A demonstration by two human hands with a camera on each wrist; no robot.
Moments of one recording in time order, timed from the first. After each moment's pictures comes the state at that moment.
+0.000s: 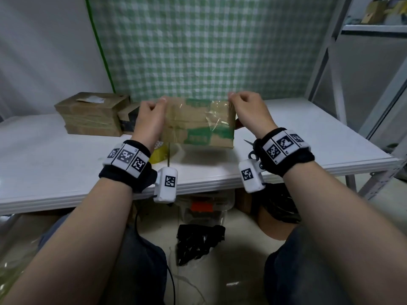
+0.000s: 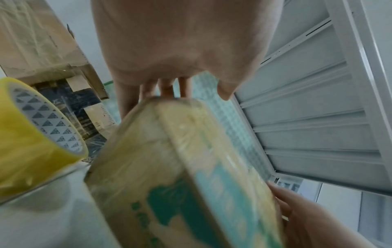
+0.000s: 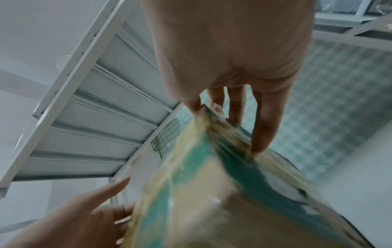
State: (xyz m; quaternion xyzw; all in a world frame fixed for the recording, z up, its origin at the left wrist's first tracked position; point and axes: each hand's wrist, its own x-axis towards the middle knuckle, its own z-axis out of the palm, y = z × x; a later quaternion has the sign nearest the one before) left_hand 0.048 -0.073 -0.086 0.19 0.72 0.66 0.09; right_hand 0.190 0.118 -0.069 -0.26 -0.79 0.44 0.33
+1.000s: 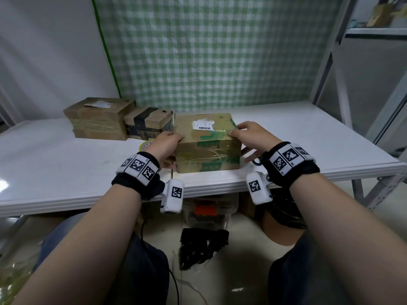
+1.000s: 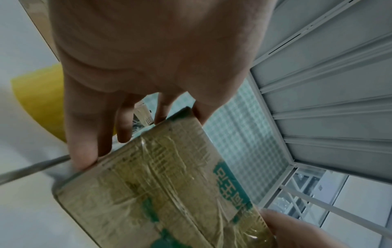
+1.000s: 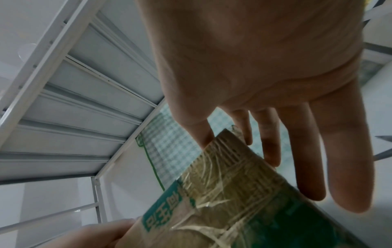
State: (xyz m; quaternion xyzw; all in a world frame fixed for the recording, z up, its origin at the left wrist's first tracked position) left_hand 0.058 -0.069 -0.115 0.16 0.79 0.54 0.26; right_hand 0.208 0.114 -0.092 -0.35 -0.81 0.46 0.10
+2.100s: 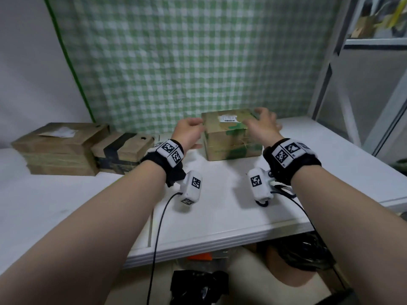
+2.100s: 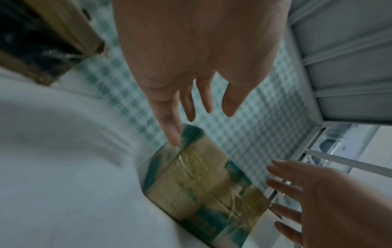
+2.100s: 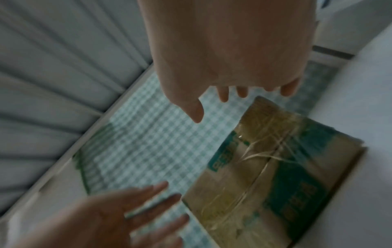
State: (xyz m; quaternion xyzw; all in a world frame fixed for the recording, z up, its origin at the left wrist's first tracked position) left_hand -0.010 0.099 -0.089 0.27 0.72 0.61 0.21; right_hand 0.122 0.252 -0.087 -0.42 -0.77 0.38 0.30
